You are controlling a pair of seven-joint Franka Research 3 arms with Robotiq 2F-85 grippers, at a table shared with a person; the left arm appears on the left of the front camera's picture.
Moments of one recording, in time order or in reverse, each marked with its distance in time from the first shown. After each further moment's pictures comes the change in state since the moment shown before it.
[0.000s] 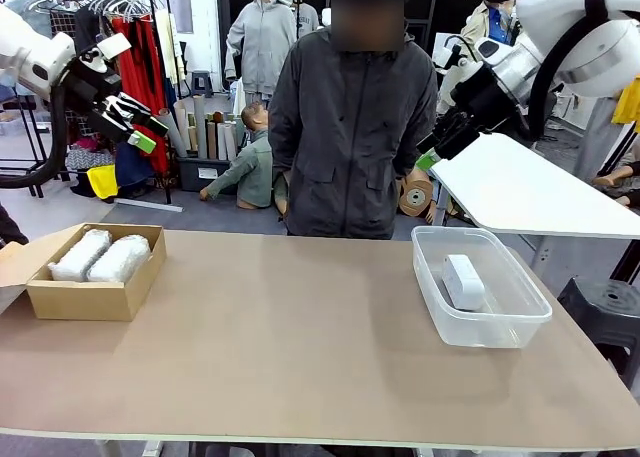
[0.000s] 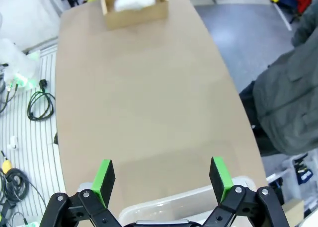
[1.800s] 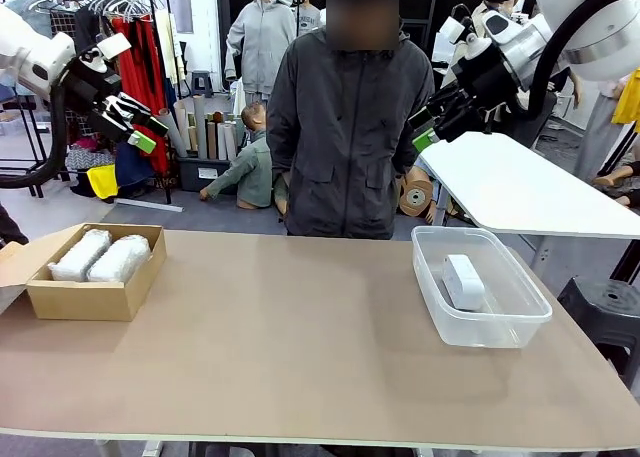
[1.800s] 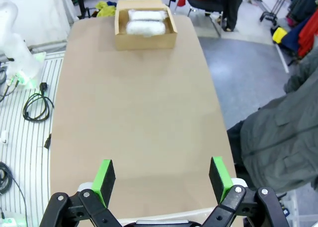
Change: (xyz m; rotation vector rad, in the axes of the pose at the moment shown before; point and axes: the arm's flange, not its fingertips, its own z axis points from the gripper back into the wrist) left arm 0.000 0.000 0.000 0.000 0.000 0.000; right arm 0.018 -0.002 0.012 0.001 -0.126 0.180
